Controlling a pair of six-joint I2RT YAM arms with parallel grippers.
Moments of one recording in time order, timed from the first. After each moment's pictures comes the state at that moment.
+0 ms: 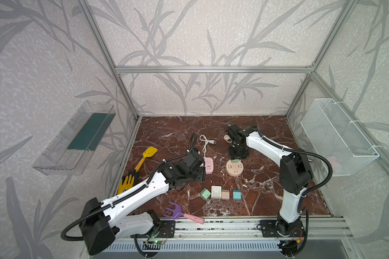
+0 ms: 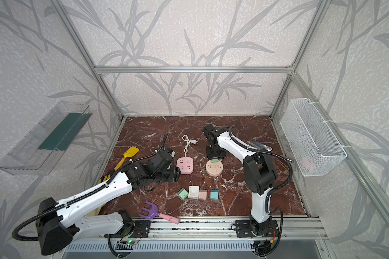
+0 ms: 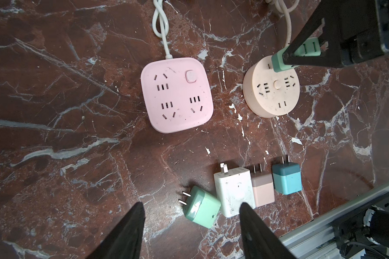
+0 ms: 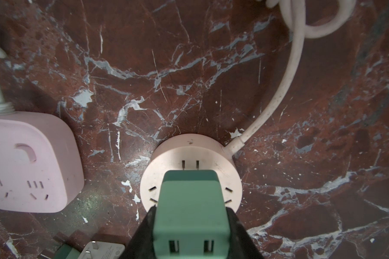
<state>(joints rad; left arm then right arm) -0.83 1.18 0.94 -0.74 -0.12 -0.65 0.52 1.92 1.56 -1.07 0.03 0.48</state>
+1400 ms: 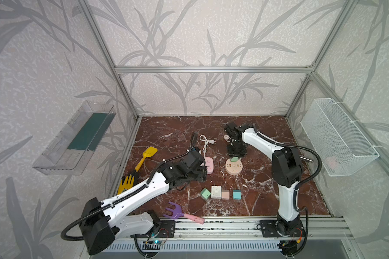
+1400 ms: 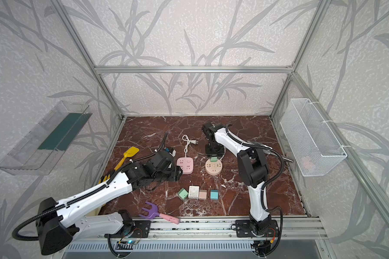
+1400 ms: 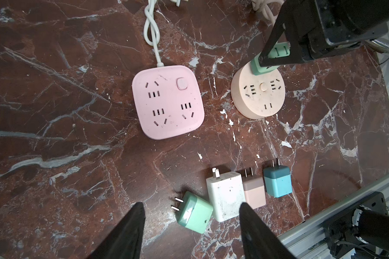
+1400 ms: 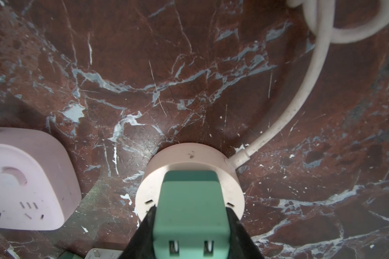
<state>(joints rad) -0.84 1.18 0.94 -0.70 -0.11 -0.65 0.50 2.06 1.70 -1.16 -0.02 0.45</state>
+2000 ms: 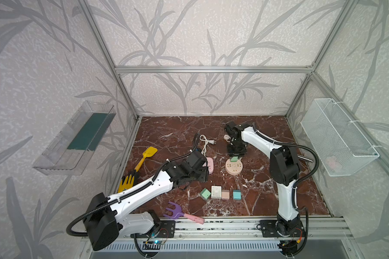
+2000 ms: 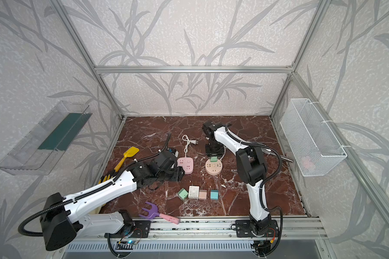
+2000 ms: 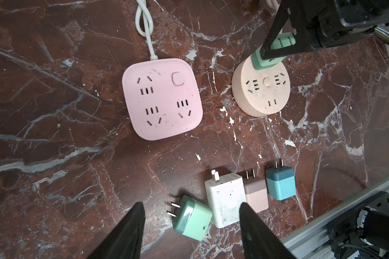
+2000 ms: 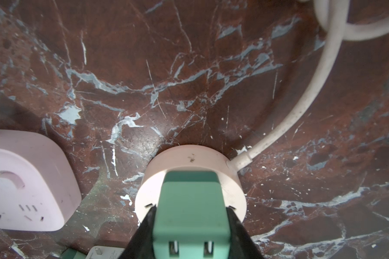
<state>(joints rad) -0.84 1.23 0.93 -0.65 -0.09 -0.64 0.49 2.10 1.72 -1.18 -0.04 0.44</state>
